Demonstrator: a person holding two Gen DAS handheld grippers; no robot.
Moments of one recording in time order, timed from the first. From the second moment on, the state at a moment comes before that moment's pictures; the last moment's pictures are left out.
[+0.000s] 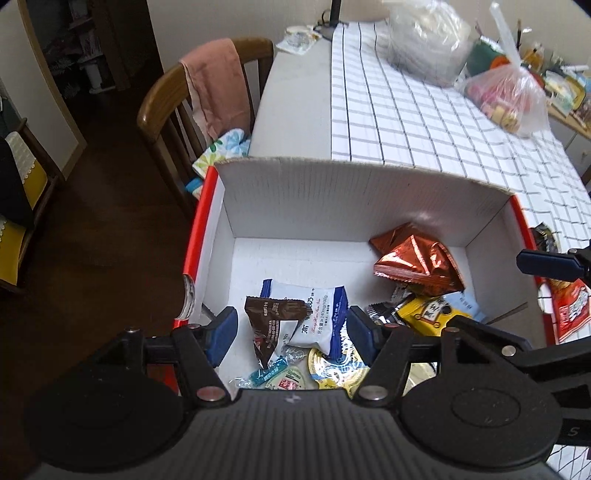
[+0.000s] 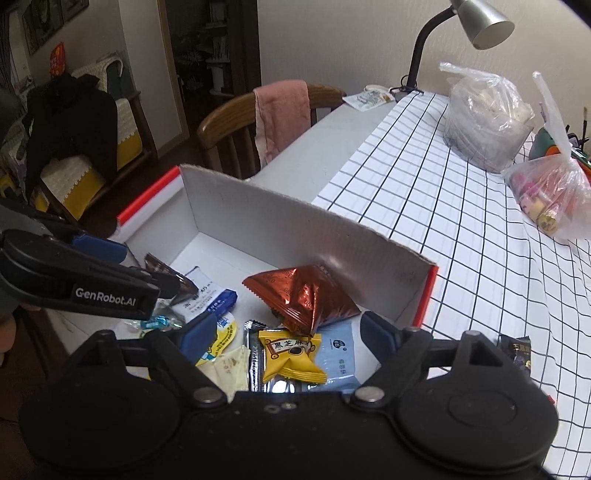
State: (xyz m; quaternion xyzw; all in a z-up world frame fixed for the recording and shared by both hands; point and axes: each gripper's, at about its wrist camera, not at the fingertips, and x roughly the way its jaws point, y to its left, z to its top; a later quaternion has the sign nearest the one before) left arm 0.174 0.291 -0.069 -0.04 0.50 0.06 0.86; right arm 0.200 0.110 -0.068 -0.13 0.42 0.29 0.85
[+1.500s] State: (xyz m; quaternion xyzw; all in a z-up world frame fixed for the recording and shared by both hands) left arm 0.129 0.043 -0.022 -0.07 0.39 -0.01 0.92; right arm 0.188 -0.159 -0.073 -0.09 0.38 0.22 0.90
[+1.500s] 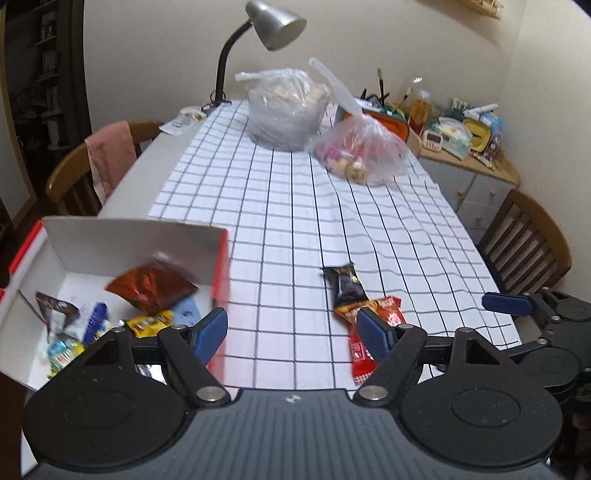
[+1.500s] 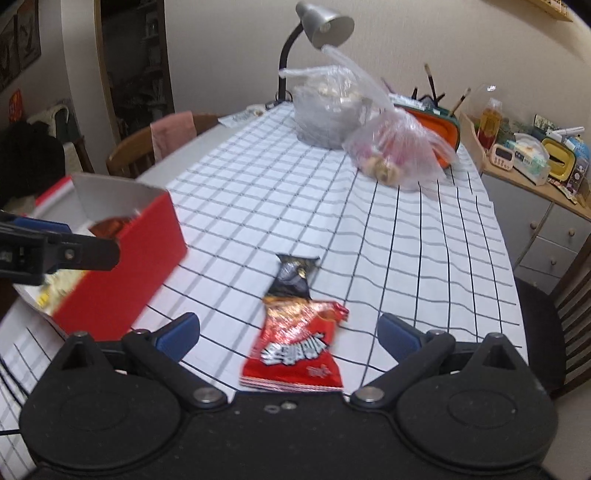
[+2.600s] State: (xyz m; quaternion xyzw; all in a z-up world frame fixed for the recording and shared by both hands) left arm 0.165 0.004 -0.059 -0.09 0.44 0.08 0.89; right arm 0.268 -0.125 -0.174 -0.12 0.49 0.20 0.84
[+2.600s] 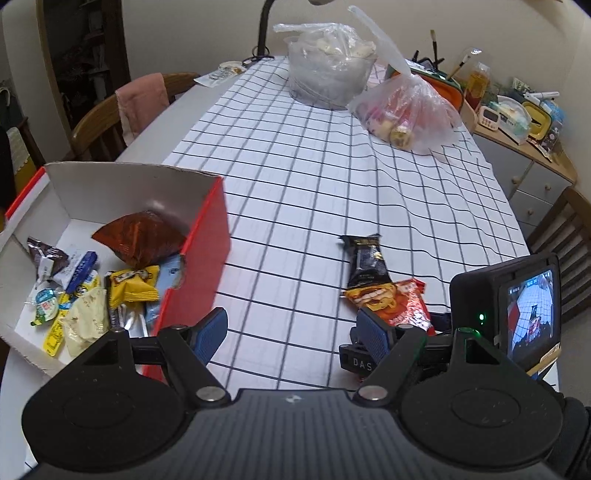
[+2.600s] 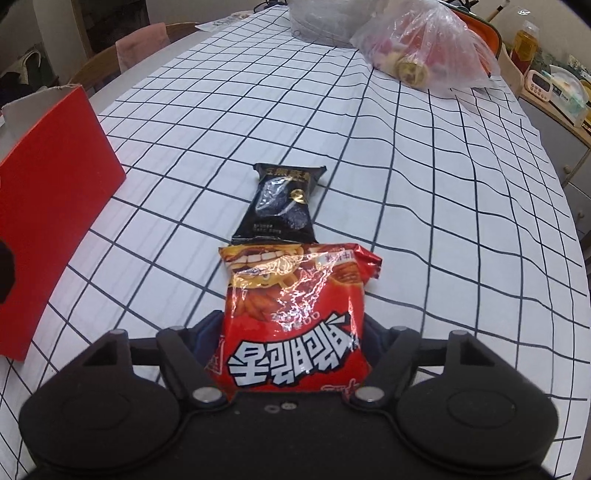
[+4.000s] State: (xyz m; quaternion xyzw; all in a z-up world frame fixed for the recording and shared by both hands) left arm 0.338 -0.042 -0.150 -0.08 0.54 0.04 0.84; right arm 0.244 -0.252 -0.140 -0.02 0.50 0.17 0.85
